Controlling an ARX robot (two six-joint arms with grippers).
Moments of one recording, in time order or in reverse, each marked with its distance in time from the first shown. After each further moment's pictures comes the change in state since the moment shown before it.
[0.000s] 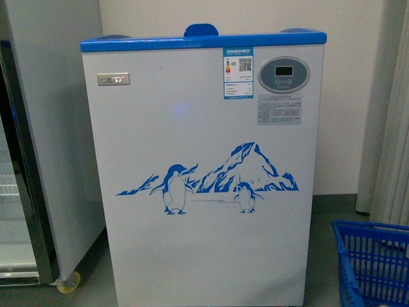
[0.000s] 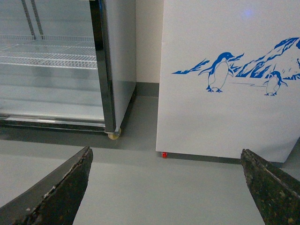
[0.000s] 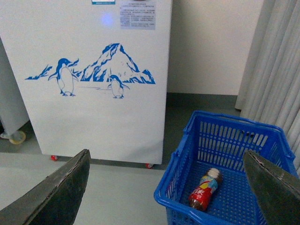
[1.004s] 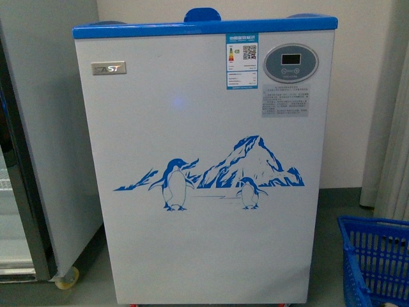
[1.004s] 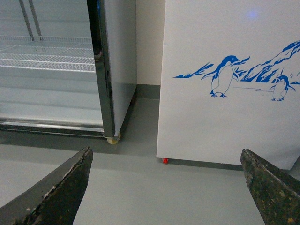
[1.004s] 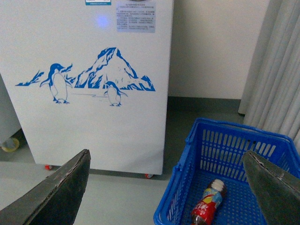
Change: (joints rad) left arm 0.000 0.000 0.000 0.000 0.000 0.000; right arm 0.000 0.000 0.000 0.000 0.000 0.000
